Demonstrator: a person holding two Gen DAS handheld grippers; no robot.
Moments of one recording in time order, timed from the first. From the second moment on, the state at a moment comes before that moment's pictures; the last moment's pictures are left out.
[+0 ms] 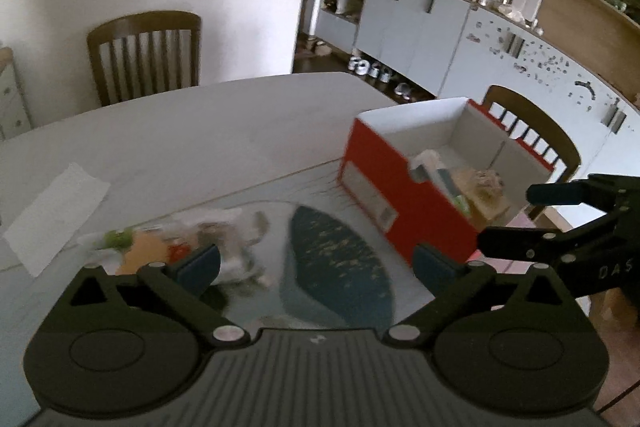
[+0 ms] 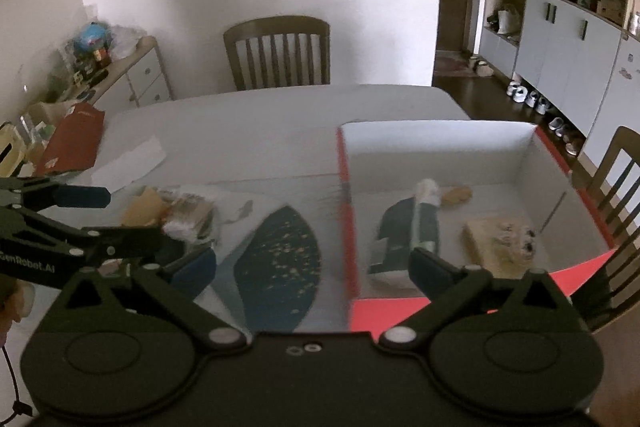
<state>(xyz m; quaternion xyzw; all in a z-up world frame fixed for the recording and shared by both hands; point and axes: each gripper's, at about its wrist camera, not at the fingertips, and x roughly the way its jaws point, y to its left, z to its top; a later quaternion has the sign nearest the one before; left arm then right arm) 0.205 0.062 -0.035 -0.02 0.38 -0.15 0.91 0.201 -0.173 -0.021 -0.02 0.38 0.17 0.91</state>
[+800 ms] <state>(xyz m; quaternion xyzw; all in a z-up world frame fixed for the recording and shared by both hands) 0.176 0.184 -0.125 -0.02 0.43 -0.04 0.90 0.210 -0.070 -0.075 -0.09 0.42 0.21 0.88</state>
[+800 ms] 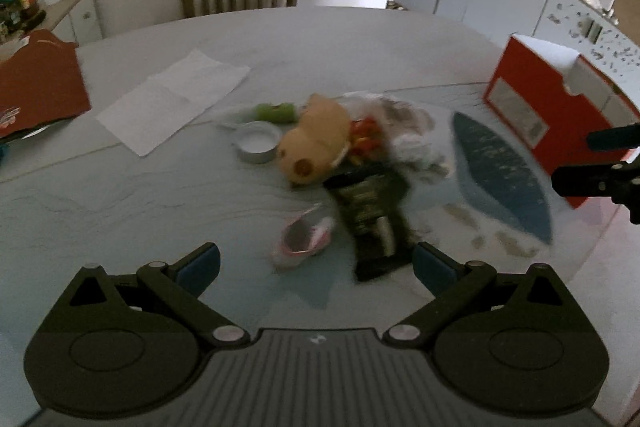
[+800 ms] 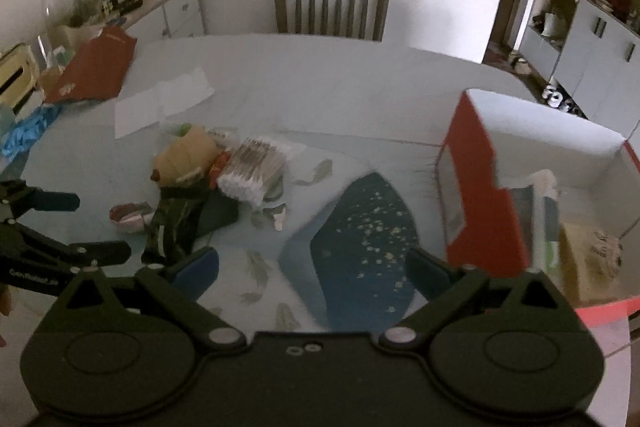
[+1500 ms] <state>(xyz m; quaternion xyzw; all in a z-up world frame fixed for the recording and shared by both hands) 0.194 0.195 -0.166 0.04 0.41 -0.03 0.91 0.229 0.019 -0.110 -0.10 0.47 0.26 0.84</state>
